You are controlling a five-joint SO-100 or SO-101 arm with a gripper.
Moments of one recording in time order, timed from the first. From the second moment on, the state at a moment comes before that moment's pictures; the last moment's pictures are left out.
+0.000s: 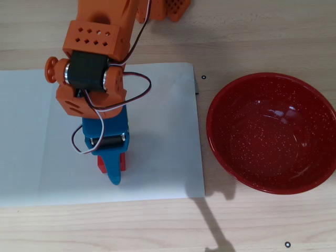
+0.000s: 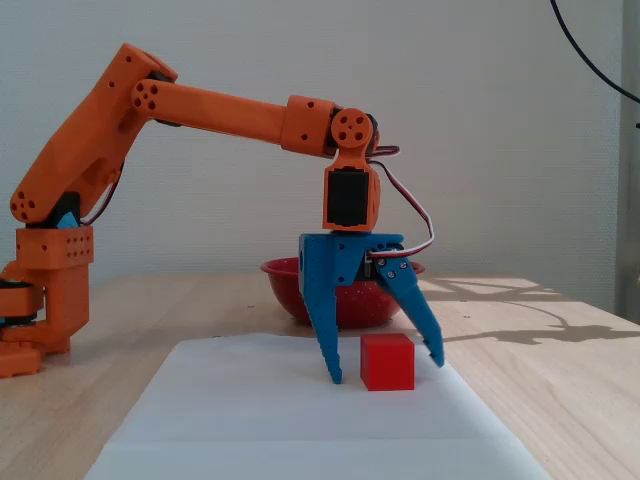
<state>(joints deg) -11.4 53.4 57.2 79.1 14.8</state>
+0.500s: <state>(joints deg) -11.5 53.5 48.3 88.2 17.3</state>
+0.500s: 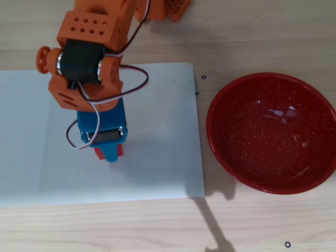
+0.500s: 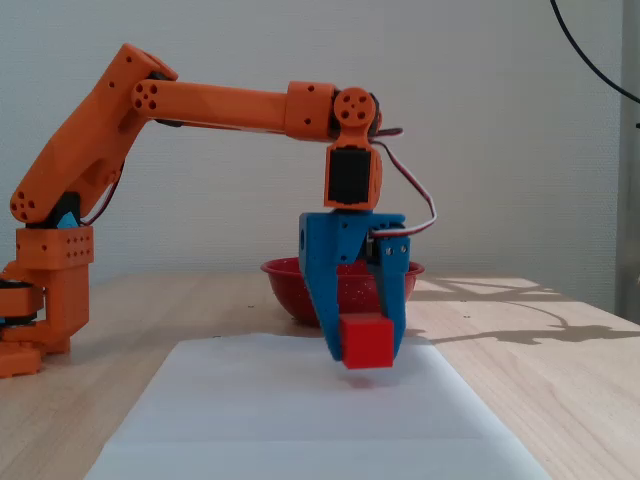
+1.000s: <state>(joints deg) -2.6 75.1 41.3 102.6 12.7</state>
